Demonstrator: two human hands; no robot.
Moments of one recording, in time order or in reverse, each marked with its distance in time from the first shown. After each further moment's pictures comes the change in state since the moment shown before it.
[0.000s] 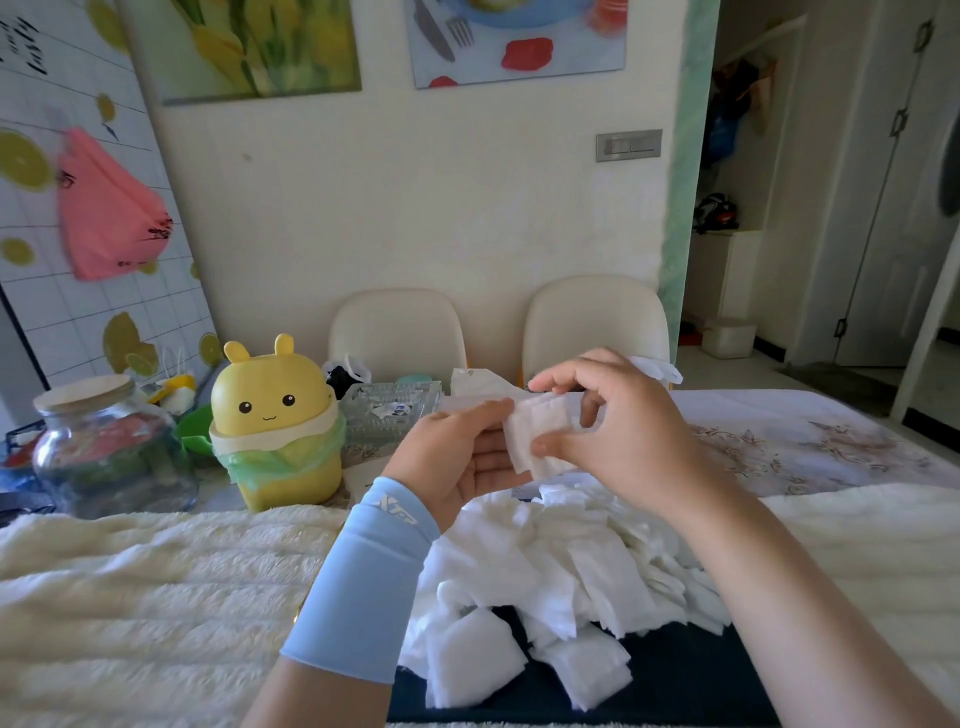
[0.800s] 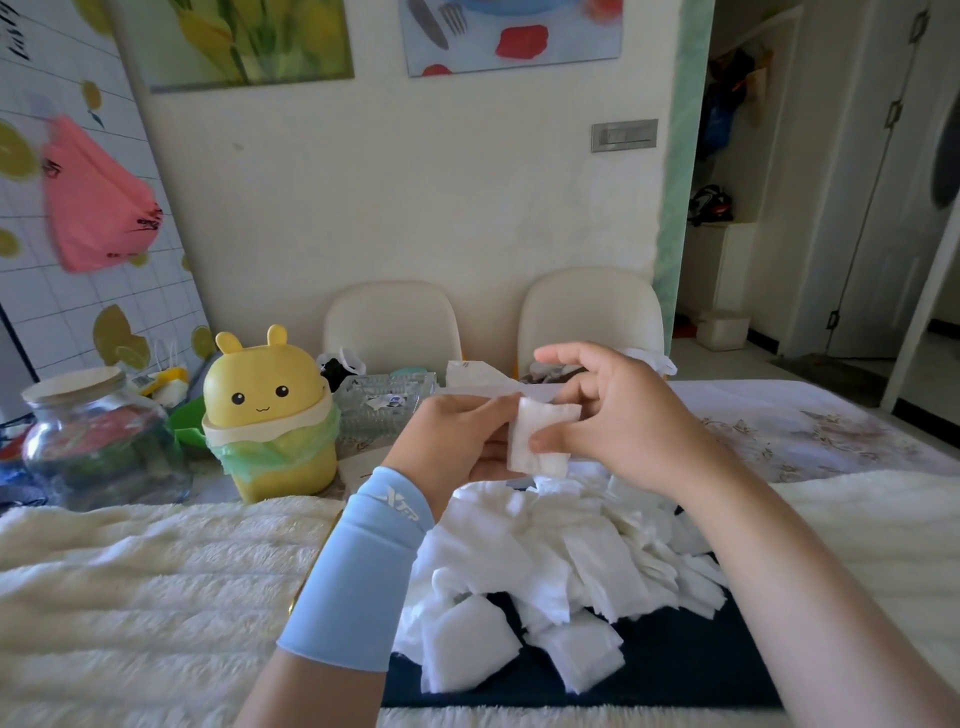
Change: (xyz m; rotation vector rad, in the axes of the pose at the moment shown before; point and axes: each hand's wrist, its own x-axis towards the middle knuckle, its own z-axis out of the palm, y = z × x) left_hand -0.008 0.000 0.006 0.198 -0.013 0.103; right_hand 0.001 -0.003 -0.008 0.204 -0.146 0.191
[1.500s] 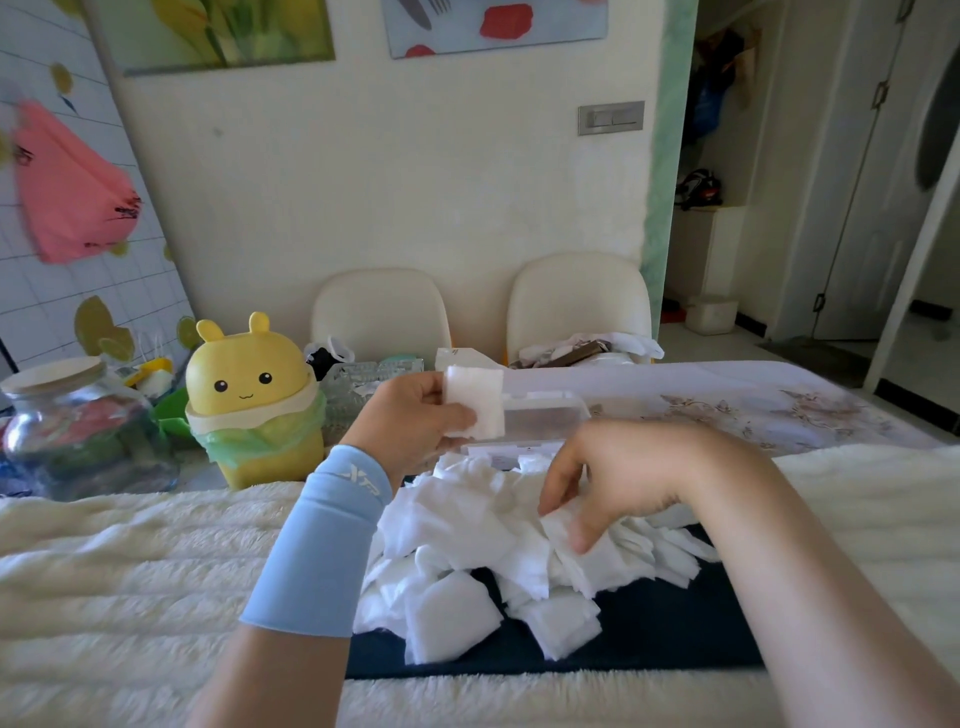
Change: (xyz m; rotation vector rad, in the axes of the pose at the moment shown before) left_hand 0.010 -0.006 -0.020 0.206 0.126 0.035; right_hand -0.018 0.001 -0.016 -0.609 -0.684 0.242
